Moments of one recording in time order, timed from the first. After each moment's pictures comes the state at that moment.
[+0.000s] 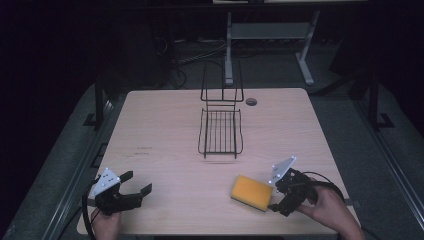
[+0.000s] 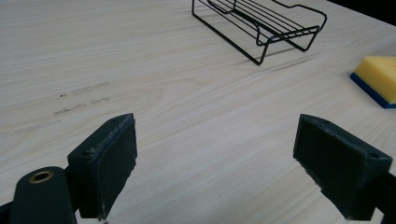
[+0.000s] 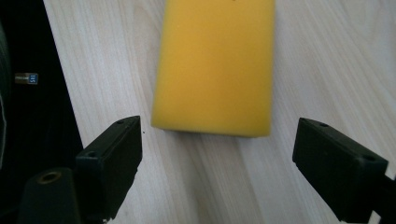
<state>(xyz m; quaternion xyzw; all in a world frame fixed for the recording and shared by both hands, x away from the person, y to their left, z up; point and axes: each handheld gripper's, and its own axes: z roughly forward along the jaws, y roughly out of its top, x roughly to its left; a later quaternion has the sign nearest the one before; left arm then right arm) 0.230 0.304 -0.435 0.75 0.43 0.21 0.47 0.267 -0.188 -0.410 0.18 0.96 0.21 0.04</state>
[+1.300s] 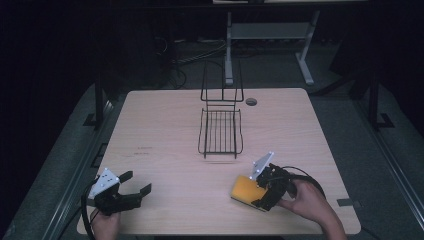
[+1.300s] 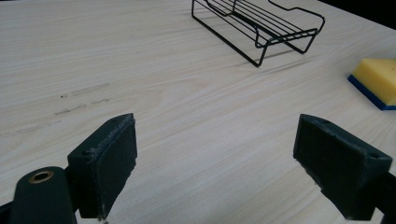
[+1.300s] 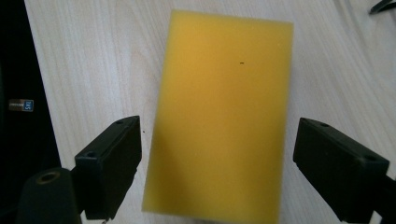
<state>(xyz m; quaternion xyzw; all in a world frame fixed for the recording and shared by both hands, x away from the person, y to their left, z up) 0.229 0.305 -0.435 0.74 0.43 0.21 0.47 0.287 -0.145 -0.419 0.16 0.96 0.21 0.02</state>
